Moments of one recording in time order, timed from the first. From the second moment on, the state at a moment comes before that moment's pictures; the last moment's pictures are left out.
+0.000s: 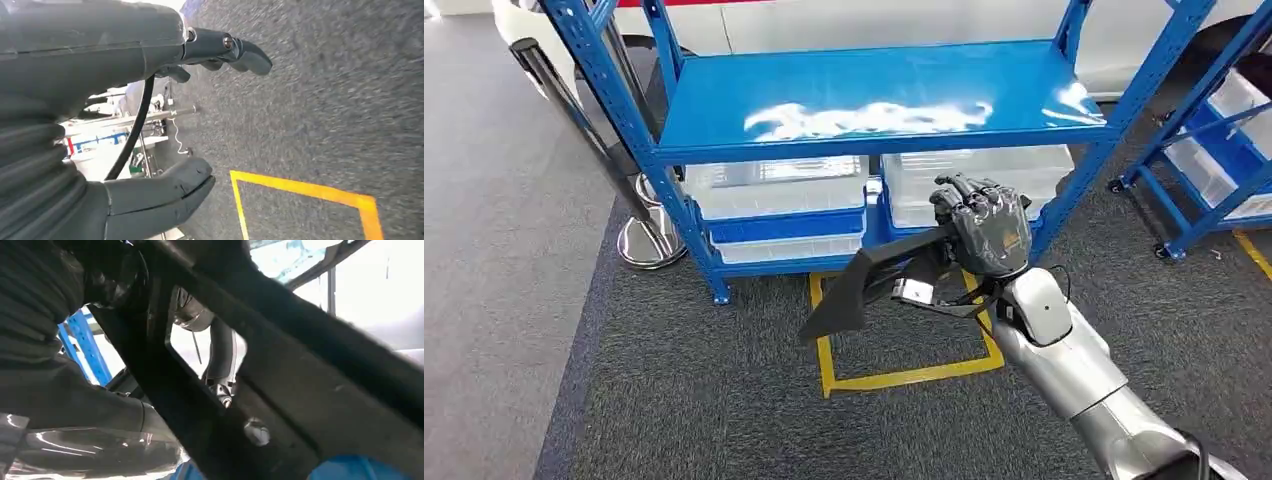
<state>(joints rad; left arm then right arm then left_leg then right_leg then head) -0.04 -0.12 0.79 -0.20 -1.05 -0.09 -0.04 -0.39 -0.38 0.26 -1.43 1.40 -0.65 -0.06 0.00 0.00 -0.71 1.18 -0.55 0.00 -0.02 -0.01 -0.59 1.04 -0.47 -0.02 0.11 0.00</state>
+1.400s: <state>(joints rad) -0.04 -0.07 0.83 -0.20 -1.06 -0.11 -0.03 -0.39 -0.36 0.34 -1.48 1.35 -0.59 -0.02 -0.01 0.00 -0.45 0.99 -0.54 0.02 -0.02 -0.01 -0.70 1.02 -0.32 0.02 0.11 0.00</state>
